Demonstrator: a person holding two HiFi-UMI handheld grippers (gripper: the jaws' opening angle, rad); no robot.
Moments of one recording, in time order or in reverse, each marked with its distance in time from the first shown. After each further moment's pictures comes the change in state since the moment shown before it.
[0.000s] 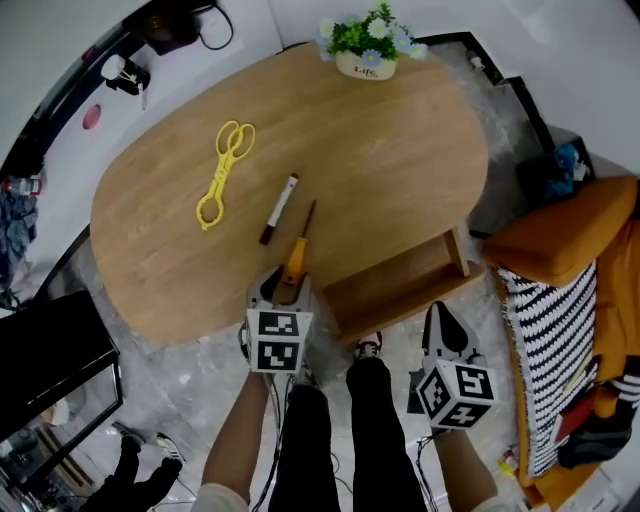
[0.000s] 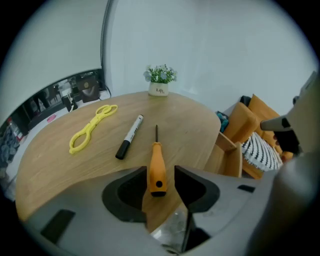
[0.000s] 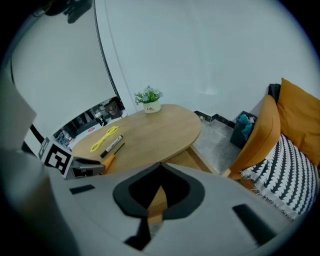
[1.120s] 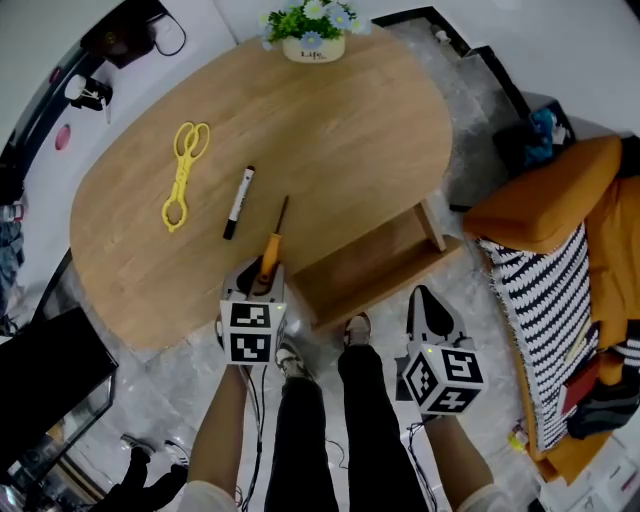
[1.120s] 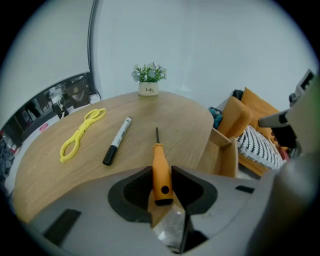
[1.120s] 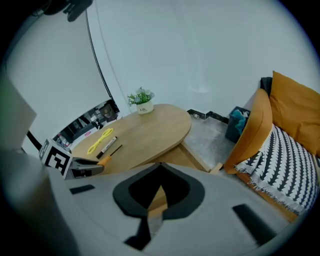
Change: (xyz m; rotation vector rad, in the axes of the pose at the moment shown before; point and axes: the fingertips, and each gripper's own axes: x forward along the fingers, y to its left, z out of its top) left arm 0.007 -0.019 0.005 0.088 0.001 -0.027; right arm -0.008 -0.029 -0.013 0.066 -0.009 -0.018
